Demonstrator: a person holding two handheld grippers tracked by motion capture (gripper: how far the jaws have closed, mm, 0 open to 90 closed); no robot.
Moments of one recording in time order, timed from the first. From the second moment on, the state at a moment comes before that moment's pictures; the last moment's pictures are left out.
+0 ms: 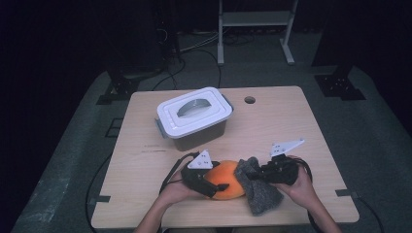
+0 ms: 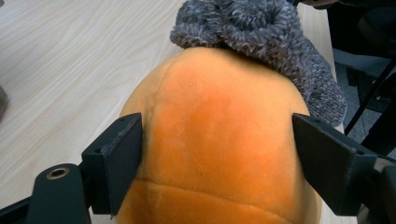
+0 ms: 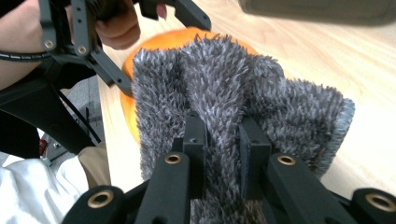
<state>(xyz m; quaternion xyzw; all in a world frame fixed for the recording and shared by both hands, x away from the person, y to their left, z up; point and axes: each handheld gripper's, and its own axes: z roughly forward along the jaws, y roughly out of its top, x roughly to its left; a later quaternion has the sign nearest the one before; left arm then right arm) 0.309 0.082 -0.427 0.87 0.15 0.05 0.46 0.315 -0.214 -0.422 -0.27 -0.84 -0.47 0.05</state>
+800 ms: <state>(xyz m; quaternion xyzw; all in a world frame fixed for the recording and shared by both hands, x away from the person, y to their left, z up) 0.309 0.087 -0.429 0.87 0.16 0.04 0.47 0.320 -0.228 -0.432 -0.30 -0.84 -0.44 0.07</state>
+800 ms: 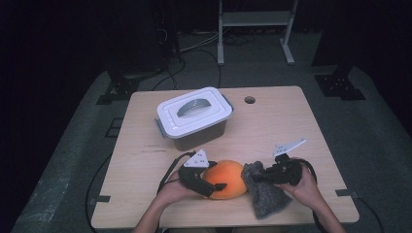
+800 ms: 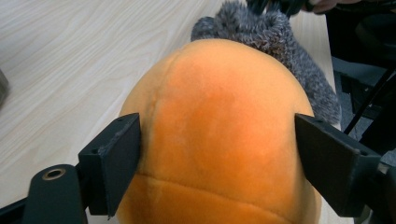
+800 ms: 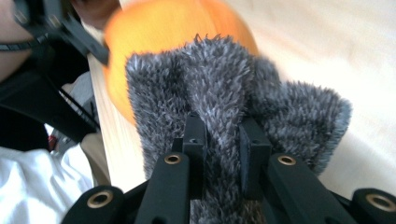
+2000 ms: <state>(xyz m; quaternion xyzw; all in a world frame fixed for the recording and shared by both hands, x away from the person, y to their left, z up) 0.301 0.077 -0.415 0.88 0.13 0.04 0.45 0.310 -0.212 -0.405 -0.25 -0.85 -0.46 0.05</state>
